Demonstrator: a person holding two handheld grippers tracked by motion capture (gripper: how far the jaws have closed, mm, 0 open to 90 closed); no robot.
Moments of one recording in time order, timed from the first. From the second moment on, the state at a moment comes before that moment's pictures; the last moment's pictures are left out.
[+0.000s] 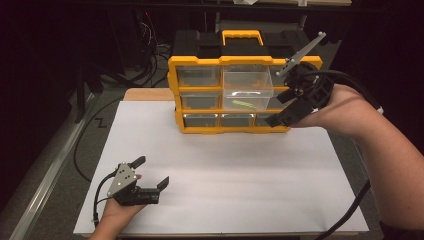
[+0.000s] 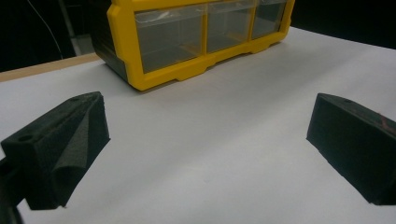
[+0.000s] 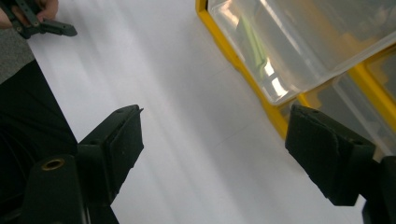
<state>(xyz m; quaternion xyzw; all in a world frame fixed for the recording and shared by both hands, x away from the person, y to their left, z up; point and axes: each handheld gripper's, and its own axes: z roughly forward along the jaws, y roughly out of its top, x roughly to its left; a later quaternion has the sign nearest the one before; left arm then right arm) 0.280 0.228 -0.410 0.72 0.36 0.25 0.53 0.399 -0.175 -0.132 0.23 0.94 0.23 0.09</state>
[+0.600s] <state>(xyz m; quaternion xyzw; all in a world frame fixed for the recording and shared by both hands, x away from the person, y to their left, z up) 0.280 0.228 -0.410 0.72 0.36 0.25 0.53 0.399 -0.197 -0.219 0.25 0.94 0.22 0.05</state>
